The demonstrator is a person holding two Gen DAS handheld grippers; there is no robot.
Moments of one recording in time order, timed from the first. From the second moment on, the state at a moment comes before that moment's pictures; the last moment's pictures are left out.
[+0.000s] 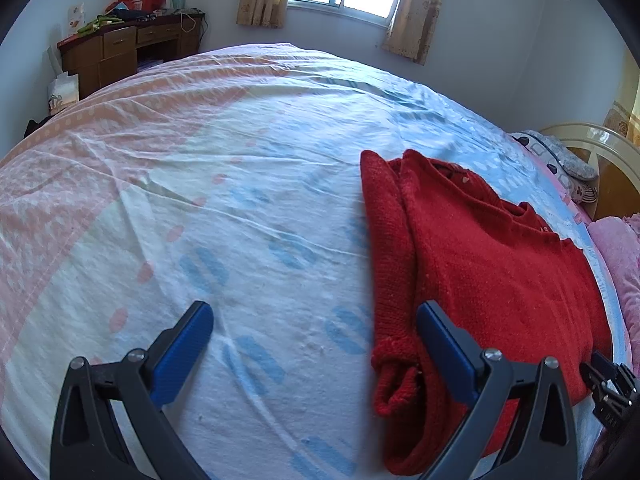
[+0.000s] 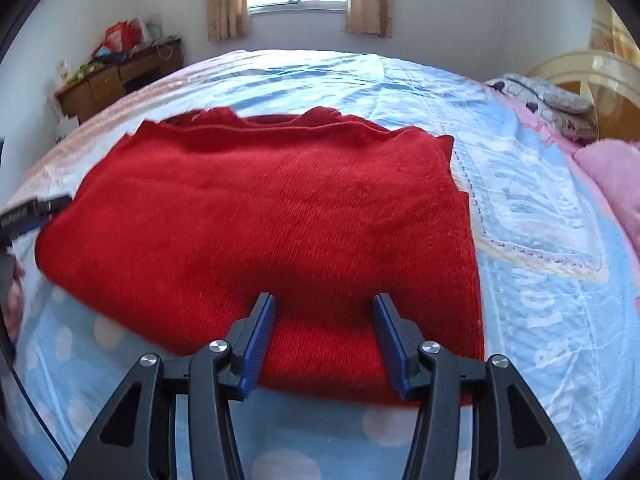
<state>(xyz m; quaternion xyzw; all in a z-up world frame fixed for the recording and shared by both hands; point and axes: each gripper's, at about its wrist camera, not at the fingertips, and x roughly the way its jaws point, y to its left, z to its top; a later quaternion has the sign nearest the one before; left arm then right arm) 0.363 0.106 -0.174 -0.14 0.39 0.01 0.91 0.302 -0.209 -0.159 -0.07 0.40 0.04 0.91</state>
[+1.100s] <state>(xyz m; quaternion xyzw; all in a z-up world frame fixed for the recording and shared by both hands) 0.343 0.172 -0.163 -0.23 0.34 -0.03 0.91 0.247 -0.044 -0.150 -0.25 0.28 0.16 0.91</state>
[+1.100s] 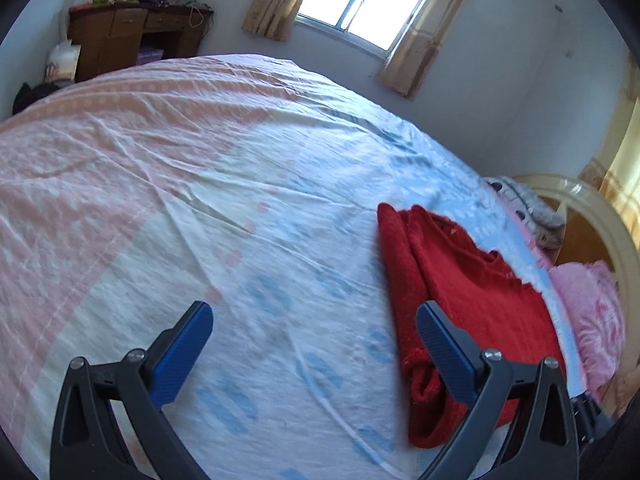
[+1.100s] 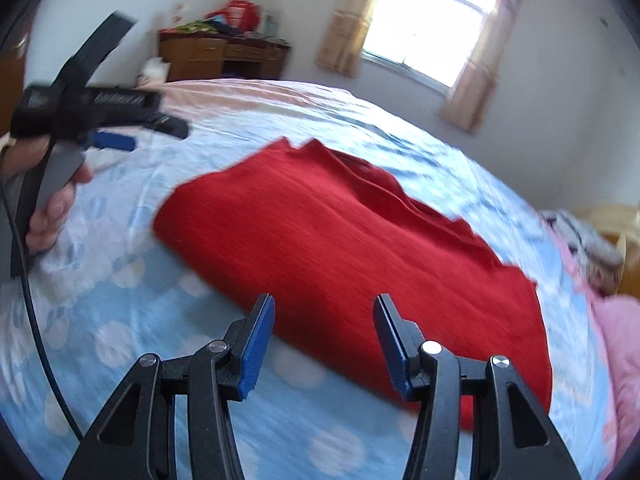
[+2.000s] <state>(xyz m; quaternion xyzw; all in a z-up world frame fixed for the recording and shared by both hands) 0.422 0.120 -0.167 -0.22 0.39 -0.23 0.86 0.246 0.041 -0.183 -0.40 0.22 0.16 0.87</state>
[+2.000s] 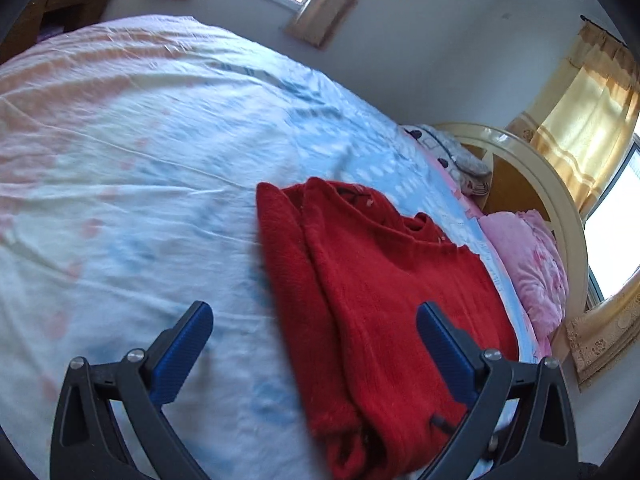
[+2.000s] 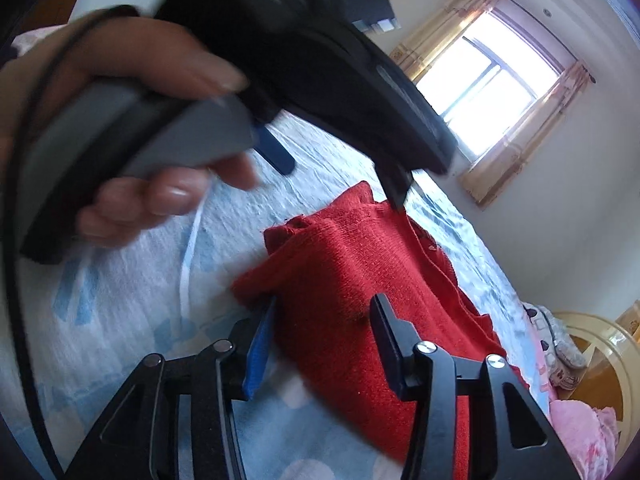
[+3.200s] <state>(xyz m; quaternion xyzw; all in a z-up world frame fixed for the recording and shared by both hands) 0.440 0.113 -0.168 -0.34 0.42 -0.27 0.80 0.260 -0.047 -0.133 -0.20 0.27 0.20 0.92</state>
